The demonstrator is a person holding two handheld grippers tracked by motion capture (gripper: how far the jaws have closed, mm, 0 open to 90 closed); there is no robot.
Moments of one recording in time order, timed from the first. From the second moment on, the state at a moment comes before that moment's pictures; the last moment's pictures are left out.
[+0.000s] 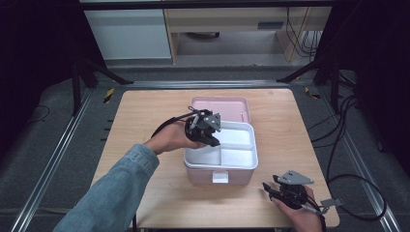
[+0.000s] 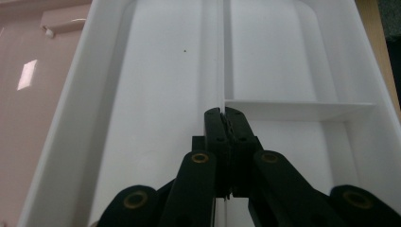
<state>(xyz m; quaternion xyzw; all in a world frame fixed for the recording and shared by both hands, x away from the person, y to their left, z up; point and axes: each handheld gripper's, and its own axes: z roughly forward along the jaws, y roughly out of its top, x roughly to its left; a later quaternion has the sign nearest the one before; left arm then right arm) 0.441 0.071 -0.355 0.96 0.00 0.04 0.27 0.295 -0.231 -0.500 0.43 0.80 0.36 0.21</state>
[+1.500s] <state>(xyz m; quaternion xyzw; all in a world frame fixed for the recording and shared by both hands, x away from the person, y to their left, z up) 0.486 0.132 -0.346 0.87 0.28 0.18 0.35 0.484 -0.189 -0.350 0.44 0.79 0.37 0.22</state>
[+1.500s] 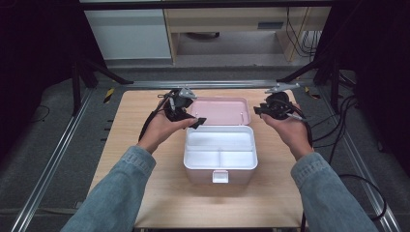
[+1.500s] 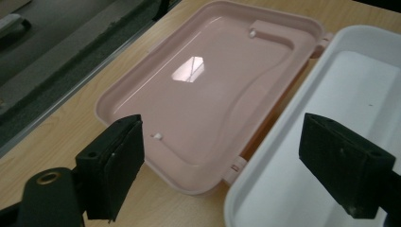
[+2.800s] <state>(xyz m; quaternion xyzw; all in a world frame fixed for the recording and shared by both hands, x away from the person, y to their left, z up) 0.568 0.146 -0.398 0.80 0.44 0.22 0.34 0.581 -0.157 -0.406 0.51 0.76 0.33 0.20</state>
